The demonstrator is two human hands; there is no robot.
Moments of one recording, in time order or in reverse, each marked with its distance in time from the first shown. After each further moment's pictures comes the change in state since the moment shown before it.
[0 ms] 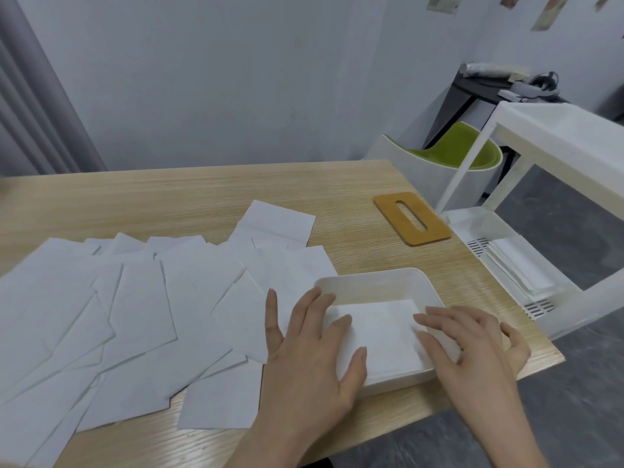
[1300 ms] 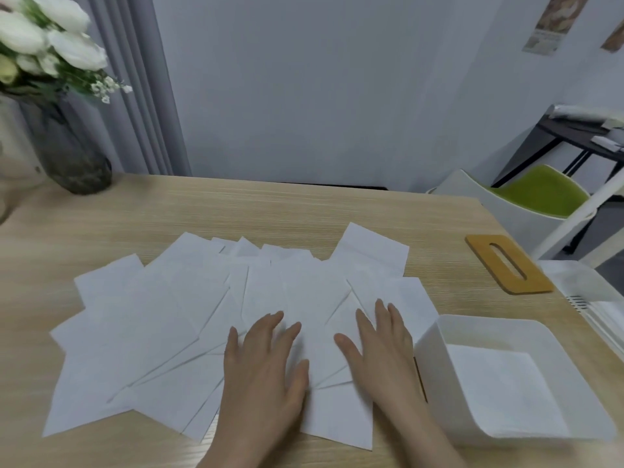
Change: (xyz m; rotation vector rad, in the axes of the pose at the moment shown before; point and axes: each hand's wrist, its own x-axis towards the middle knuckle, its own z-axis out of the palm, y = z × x) left_hand -0.064 -0.147 -0.079 -0.069 -0.009 -0.389; right_hand 0.004 -0.164 0.138 -0.175 -0.482 -0.218
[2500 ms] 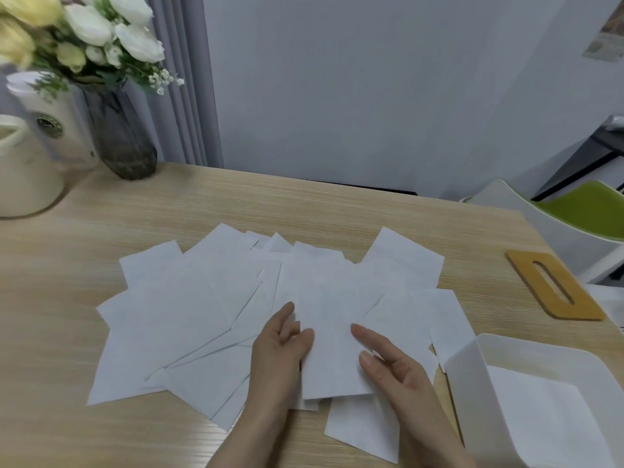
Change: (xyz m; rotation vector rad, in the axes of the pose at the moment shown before) left_hand 0.020 -0.006 0.001 -1.191 0.138 -0.624; right_hand -0.037 -0.019 -0.013 1.320 -0.247 -0.085
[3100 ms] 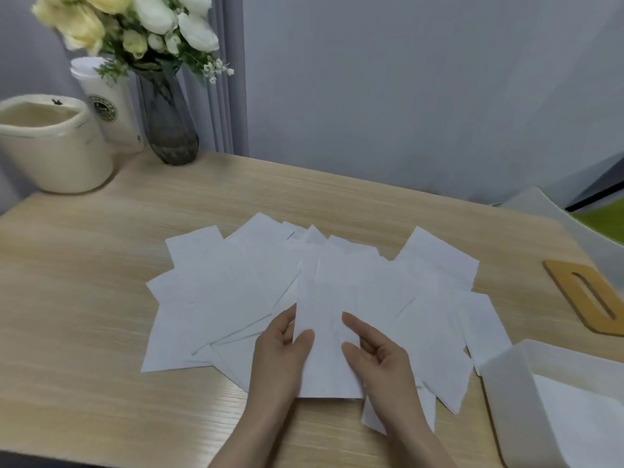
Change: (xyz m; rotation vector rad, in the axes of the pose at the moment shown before) left_hand -0.008 -0.003 -0.047 0.057 0.026 0.090; right_hand 0.019 0.018 0.063 -0.038 0.088 -0.008
